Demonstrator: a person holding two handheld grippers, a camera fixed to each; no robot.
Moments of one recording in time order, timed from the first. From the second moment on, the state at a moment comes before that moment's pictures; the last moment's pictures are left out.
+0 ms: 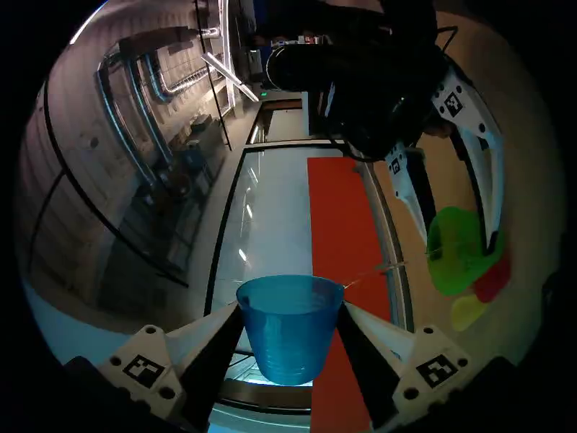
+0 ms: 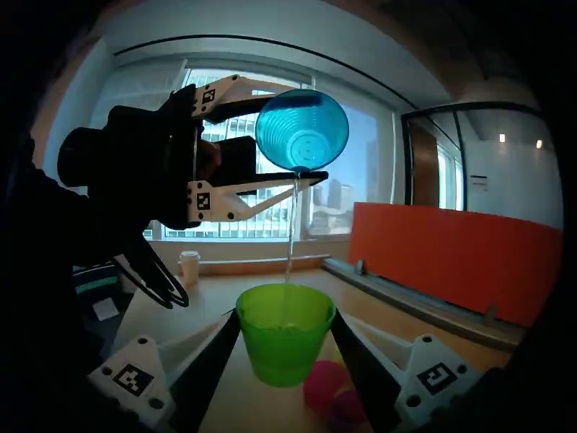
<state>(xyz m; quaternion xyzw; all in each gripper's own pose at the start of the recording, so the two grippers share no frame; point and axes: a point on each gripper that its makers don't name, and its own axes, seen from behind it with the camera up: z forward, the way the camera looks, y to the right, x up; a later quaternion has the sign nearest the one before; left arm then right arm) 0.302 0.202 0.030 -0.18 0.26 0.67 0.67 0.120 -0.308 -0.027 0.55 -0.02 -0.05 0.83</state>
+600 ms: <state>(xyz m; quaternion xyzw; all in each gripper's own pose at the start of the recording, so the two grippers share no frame) 0.298 0.204 0.024 -0.17 0.26 0.68 0.66 0.120 -0.310 -0.025 0.55 -0.02 -0.05 0.83</state>
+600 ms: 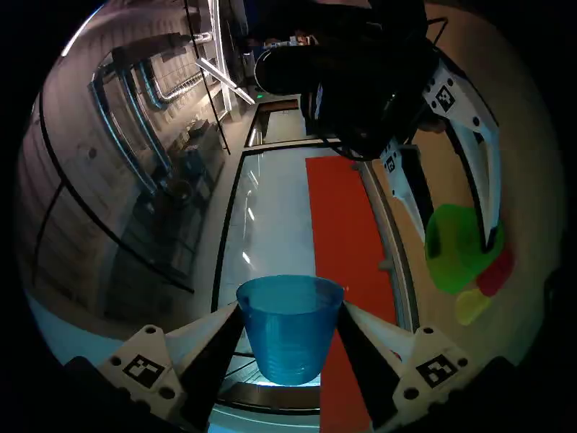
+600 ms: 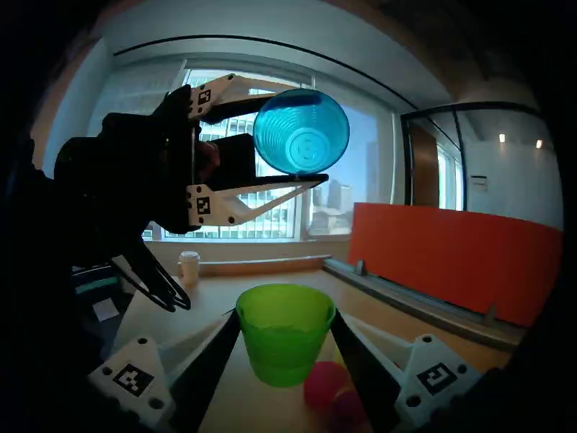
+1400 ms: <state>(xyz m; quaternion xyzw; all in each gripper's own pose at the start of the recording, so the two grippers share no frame) 0.309 0.196 0.035 -0.21 0.22 0.53 0.79 0.126 -0.308 -0.025 0.55 -0.02 -0.05 0.83</state>
